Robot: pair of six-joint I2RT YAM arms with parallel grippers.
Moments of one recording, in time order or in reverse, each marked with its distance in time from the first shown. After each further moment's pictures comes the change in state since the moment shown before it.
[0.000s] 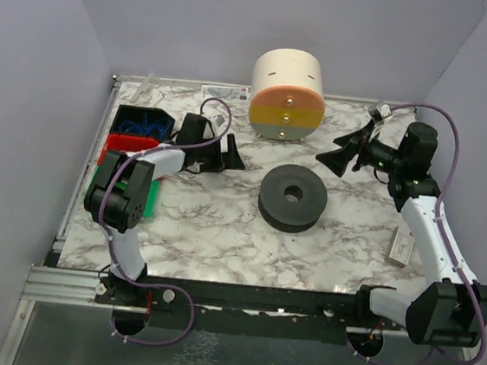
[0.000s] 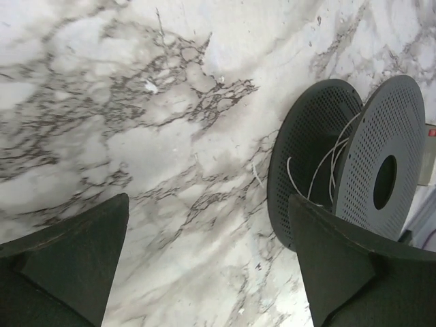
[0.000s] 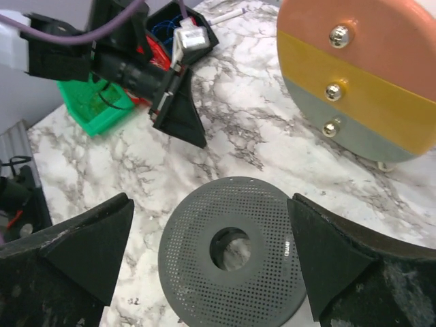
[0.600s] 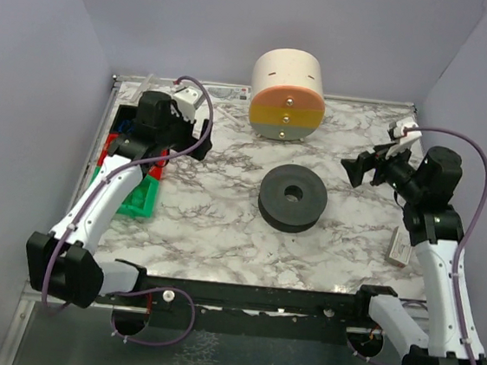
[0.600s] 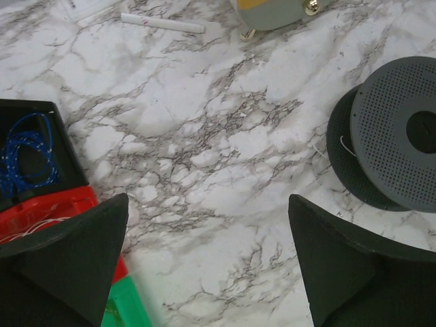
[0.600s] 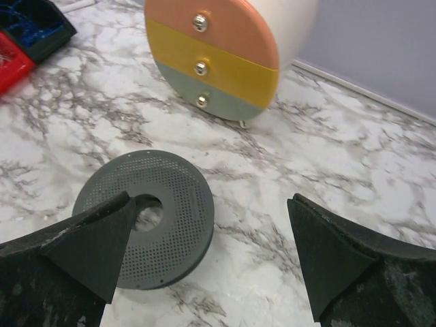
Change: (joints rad) left arm 0.056 -0.554 0.104 -0.444 -0.281 0.565; right arm 0.000 -0.267 0.034 -0.305 0.435 -0.240
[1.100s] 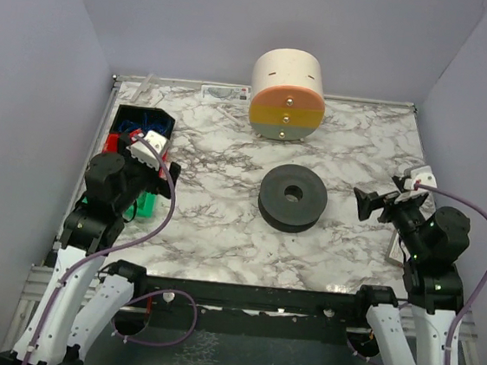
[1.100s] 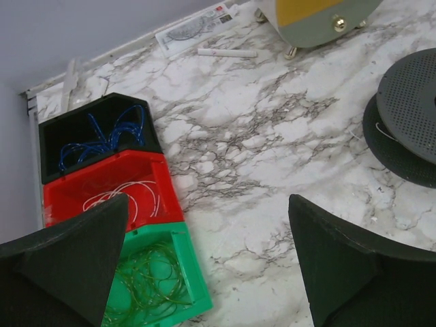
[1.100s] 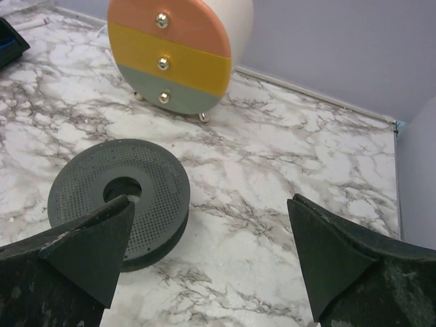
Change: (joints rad) left arm 0.012 -0.648 -0.305 -0.085 -0.136 0.141; right arm 0.000 -0.460 -0.204 -0.085 0.230 0.010
